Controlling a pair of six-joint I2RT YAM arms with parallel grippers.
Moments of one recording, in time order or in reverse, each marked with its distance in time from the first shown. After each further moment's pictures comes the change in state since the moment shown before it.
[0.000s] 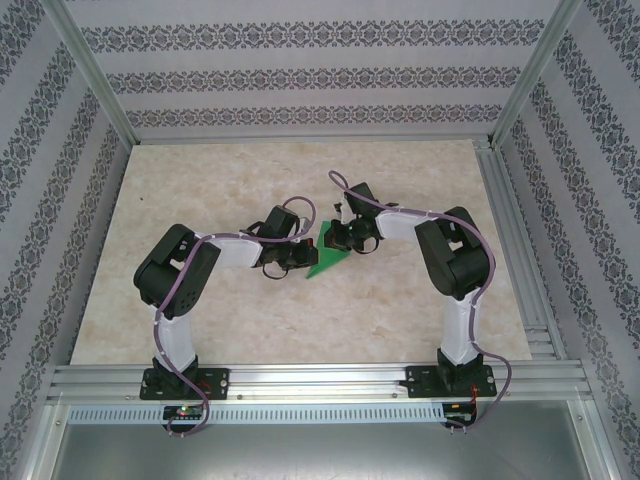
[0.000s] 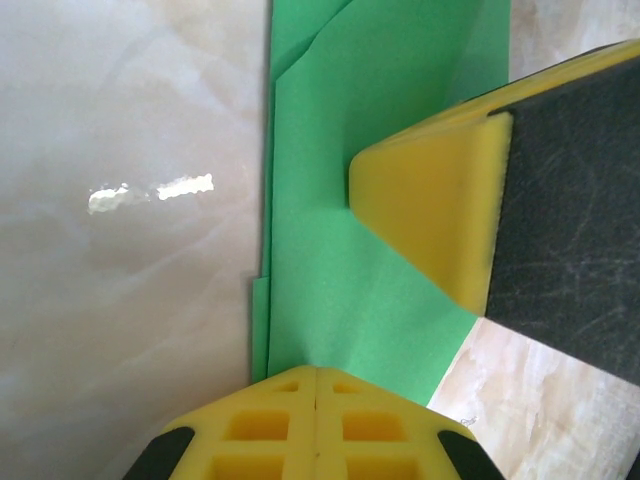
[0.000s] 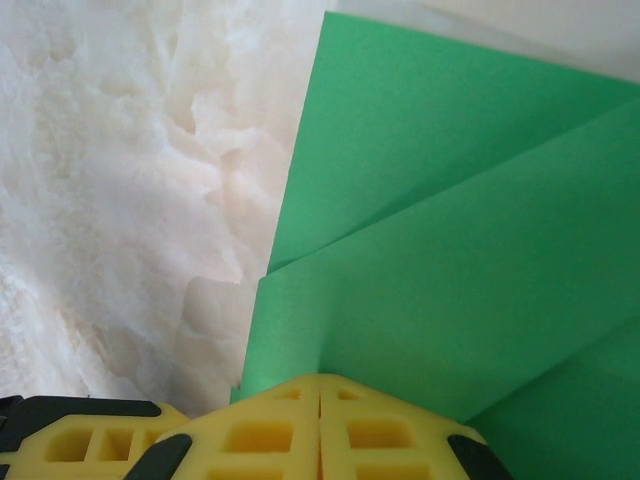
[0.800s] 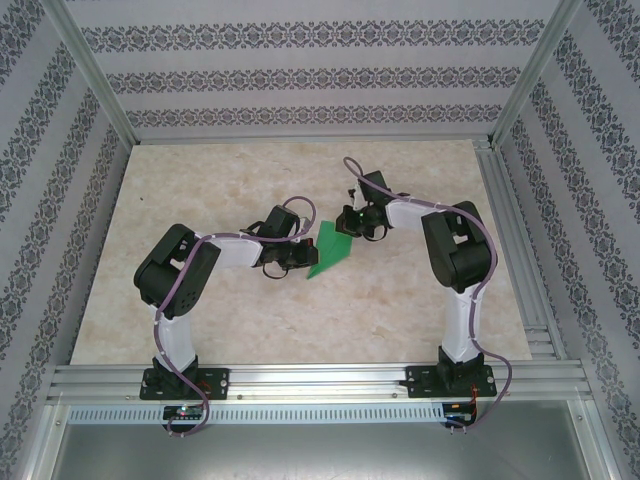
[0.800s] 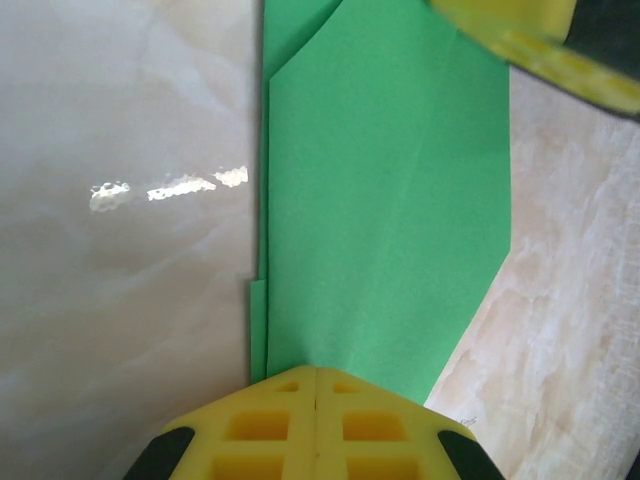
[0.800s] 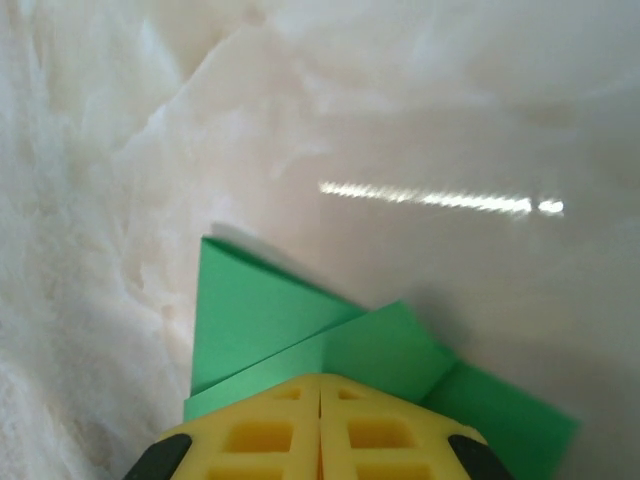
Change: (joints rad) left arm 0.000 0.002 0.005 -0.007 0.000 0.000; right arm -0.102 0.043 0.076 -0.003 0.038 -0.018
